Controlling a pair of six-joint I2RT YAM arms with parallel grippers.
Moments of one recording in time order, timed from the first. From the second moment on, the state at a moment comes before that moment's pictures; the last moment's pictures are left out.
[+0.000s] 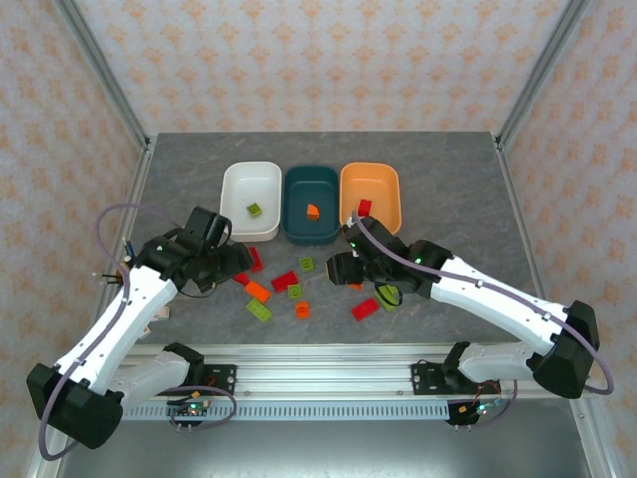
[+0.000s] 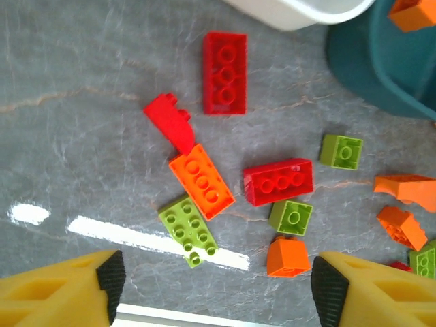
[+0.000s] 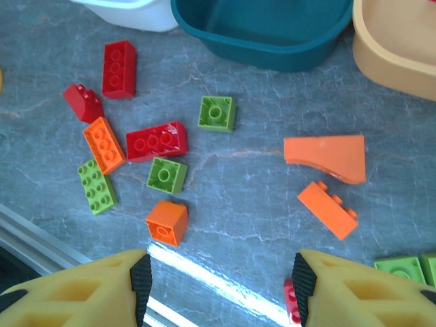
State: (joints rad) left arm -0.34 1.02 0.96 -1.10 0.02 -0.88; right arm 0.92 1.22 1.06 -0.73 0.07 0.59
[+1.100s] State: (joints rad) left arm -0.43 1.49 0.76 -0.72 -0.03 -1.36; right arm 0.96 1.30 1.00 -0.45 -0.07 0.57
